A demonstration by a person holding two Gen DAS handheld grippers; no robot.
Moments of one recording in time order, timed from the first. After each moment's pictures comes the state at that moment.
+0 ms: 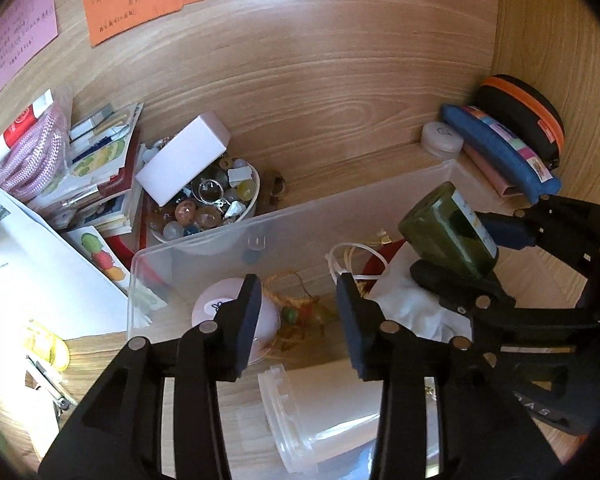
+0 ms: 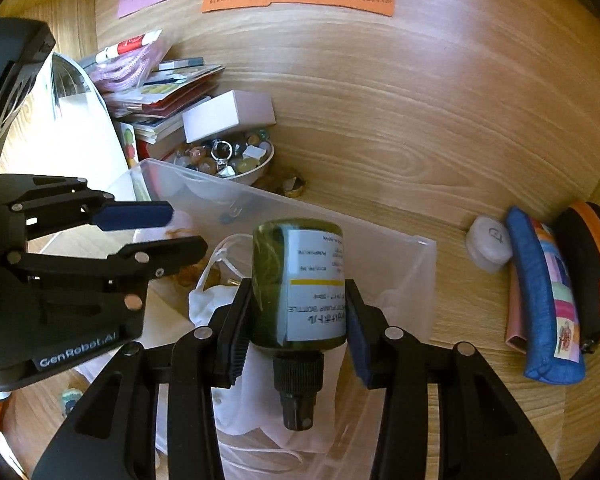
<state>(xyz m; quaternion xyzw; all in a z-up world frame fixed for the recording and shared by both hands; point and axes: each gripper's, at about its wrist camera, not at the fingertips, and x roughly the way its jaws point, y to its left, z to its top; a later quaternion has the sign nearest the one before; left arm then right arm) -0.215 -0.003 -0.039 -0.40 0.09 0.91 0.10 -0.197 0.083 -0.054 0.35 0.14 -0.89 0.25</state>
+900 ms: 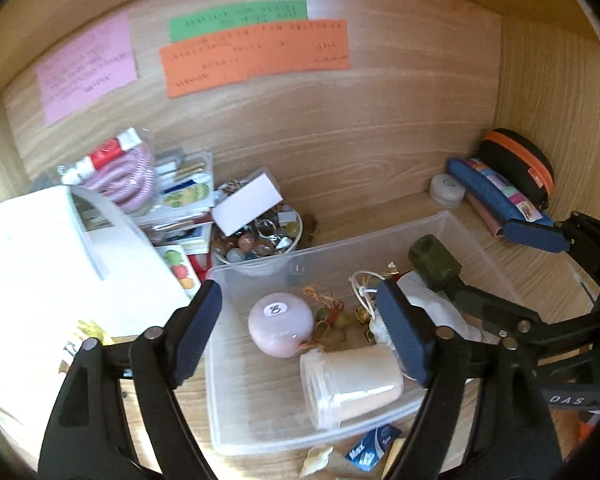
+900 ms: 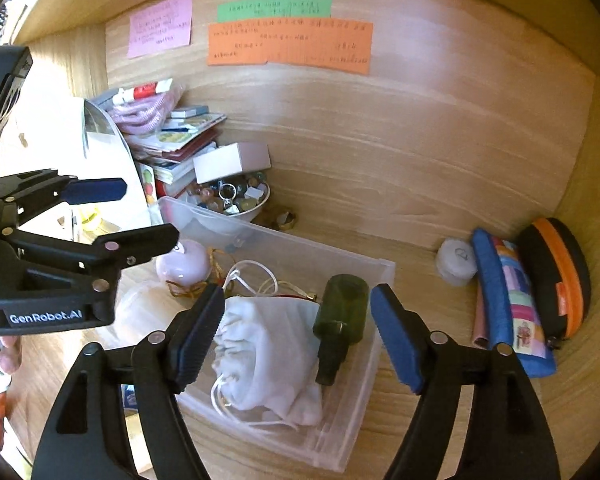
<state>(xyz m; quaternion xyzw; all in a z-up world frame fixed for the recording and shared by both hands) -0.164 -0.030 0.015 -0.33 0.07 0.94 0.06 -0.158 0.104 -0.011 0.31 0.12 -0.91 0.23</state>
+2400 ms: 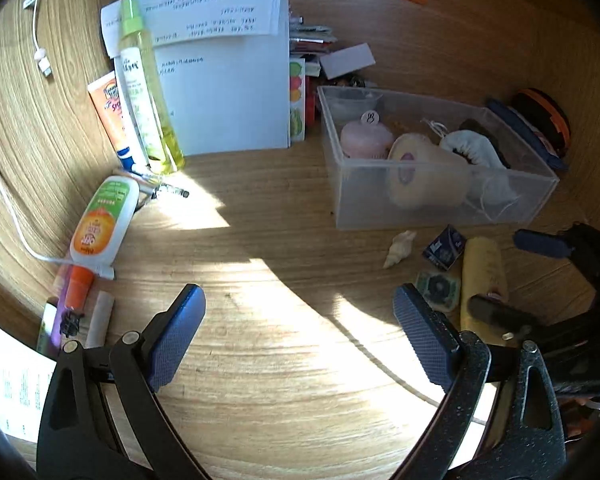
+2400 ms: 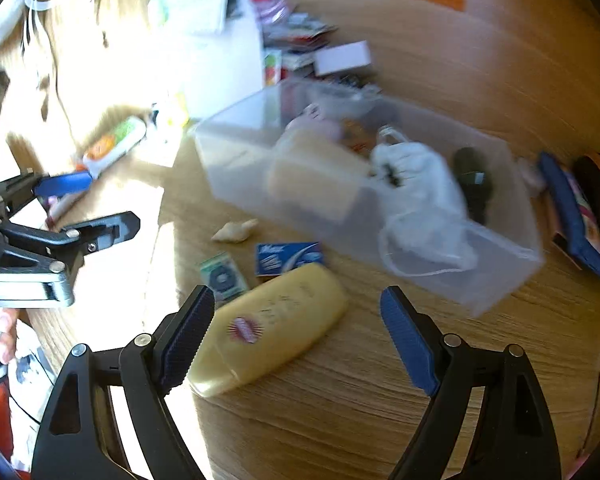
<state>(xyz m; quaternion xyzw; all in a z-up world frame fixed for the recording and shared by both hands) -0.032 -0.124 -0.067 -0.41 -0.01 0.91 -0.01 -0.050 0.049 -0.088 0.39 0.17 -0.85 0.30</state>
